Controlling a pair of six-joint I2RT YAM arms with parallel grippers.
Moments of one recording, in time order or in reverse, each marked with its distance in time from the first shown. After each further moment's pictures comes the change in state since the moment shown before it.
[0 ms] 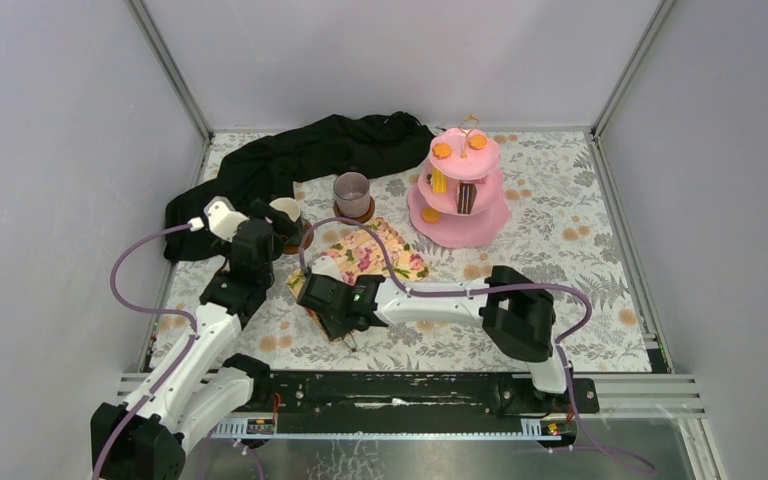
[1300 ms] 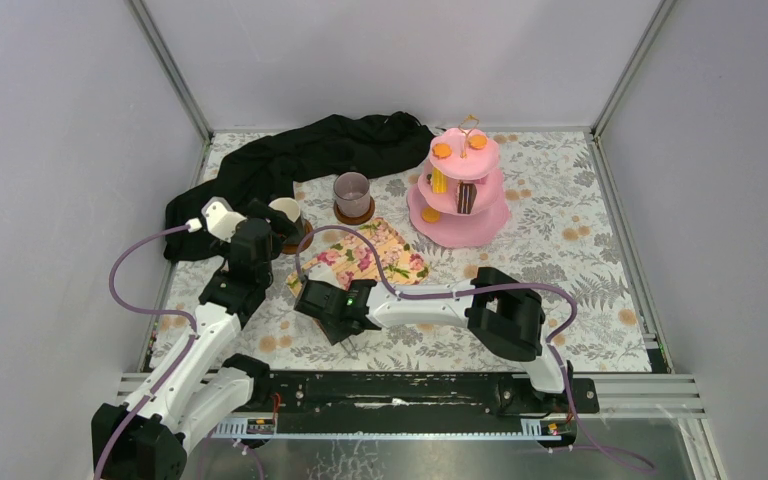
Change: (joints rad) left arm 0.013 0.000 0.000 -0.001 0.001 -0.012; right arm 0.011 0.067 0.017 -0.001 -0.017 -0.016
